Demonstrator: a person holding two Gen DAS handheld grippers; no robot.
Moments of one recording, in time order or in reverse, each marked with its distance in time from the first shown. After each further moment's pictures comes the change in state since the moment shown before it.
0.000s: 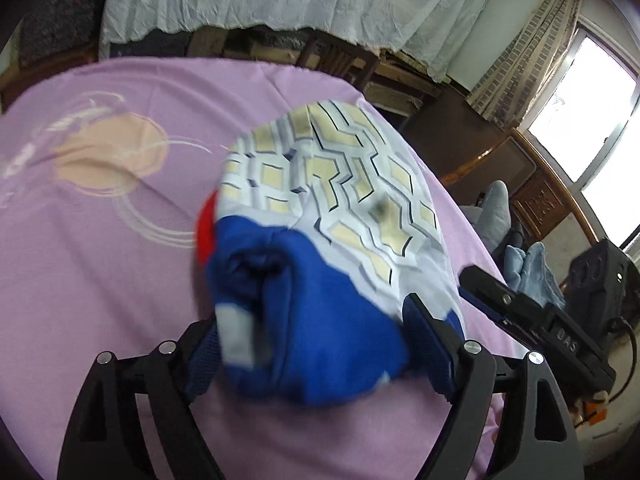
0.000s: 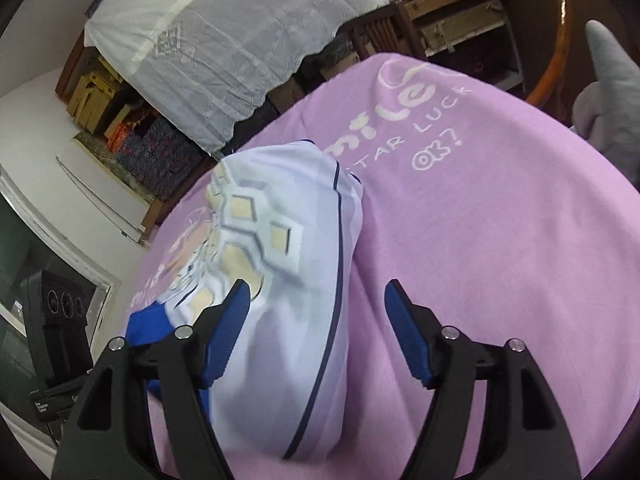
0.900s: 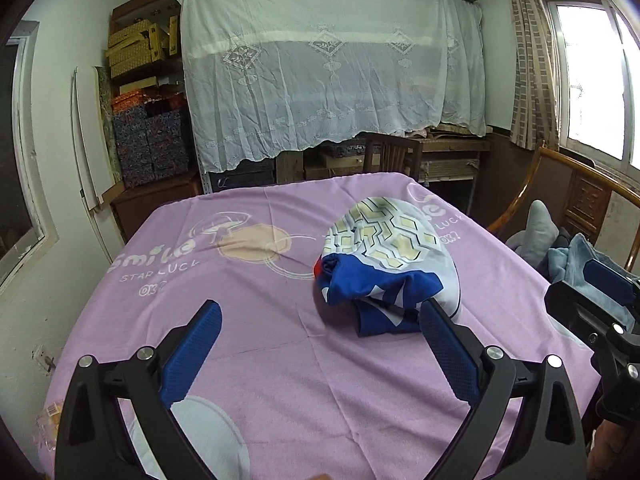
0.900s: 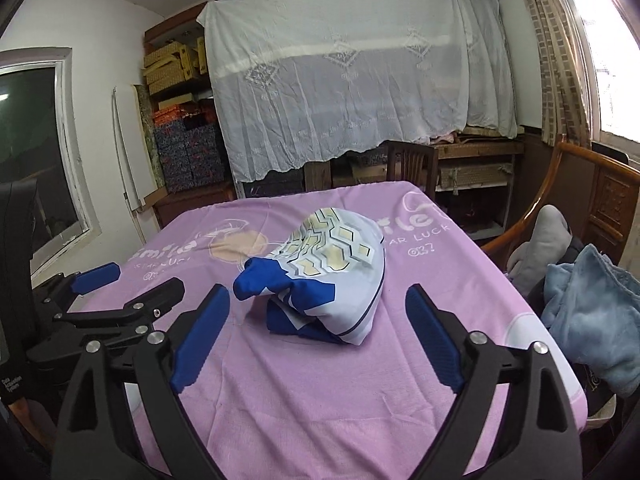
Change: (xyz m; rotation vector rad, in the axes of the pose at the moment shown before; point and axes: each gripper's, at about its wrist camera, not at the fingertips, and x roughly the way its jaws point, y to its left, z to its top) left arm -0.167 -0.070 -0.100 0.190 -0.366 0.423; right arm -0.202 0.131 -0.123 -0.462 -0.309 -0.153
